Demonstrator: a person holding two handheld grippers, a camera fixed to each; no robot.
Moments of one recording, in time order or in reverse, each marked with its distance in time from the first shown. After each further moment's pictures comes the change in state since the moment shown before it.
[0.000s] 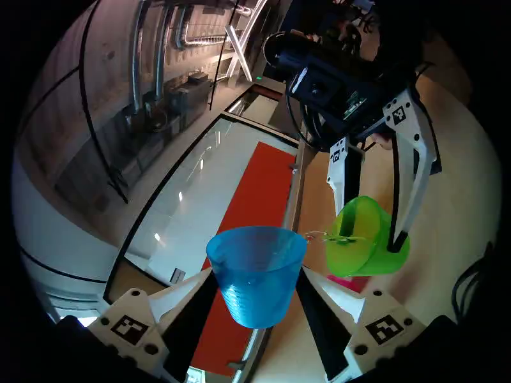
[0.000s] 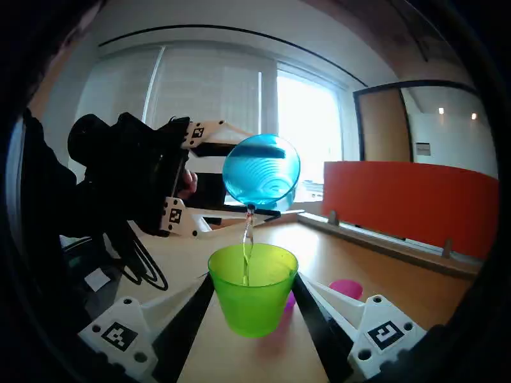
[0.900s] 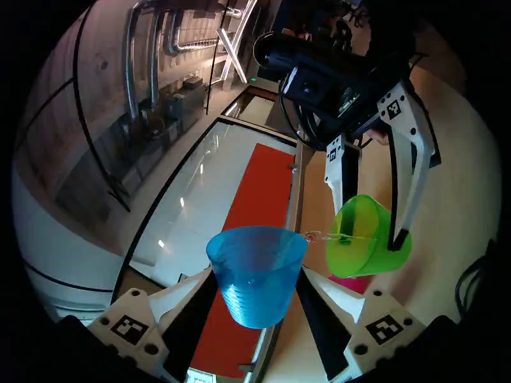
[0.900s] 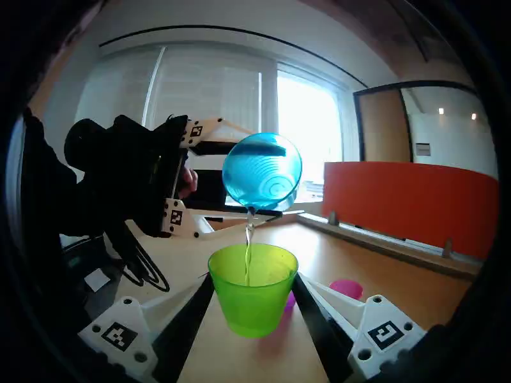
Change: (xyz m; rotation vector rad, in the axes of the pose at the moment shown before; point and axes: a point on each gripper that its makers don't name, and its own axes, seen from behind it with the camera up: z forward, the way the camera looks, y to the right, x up) left arm 0.004 -0.004 0.004 0.007 0.007 0.061; right arm 0.000 0.000 0.001 0.001 0.004 -0.002
